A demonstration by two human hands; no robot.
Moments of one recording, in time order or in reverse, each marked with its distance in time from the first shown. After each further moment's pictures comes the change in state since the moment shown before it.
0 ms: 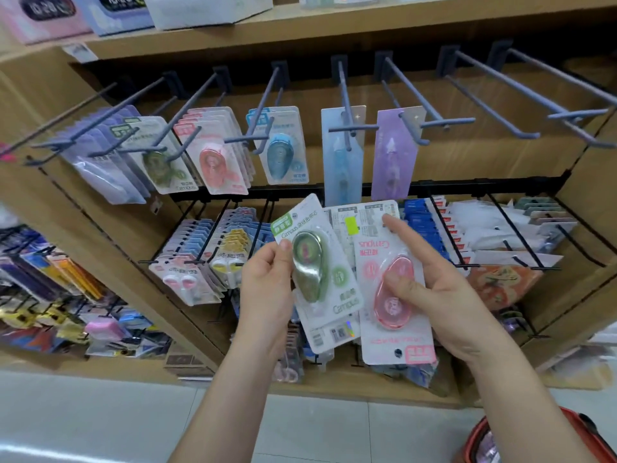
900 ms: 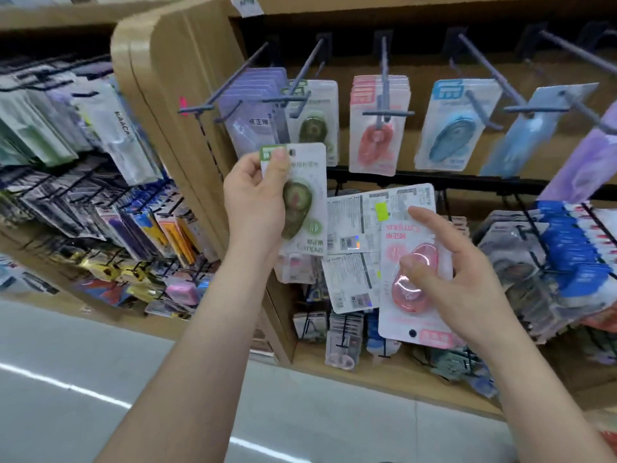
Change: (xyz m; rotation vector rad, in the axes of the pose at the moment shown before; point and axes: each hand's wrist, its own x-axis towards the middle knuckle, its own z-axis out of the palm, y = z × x) left_hand 0.092 0.066 -0.195 -0.040 0.278 0.271; right_hand 0.061 -0.004 0.191 -0.296 0.147 -0.129
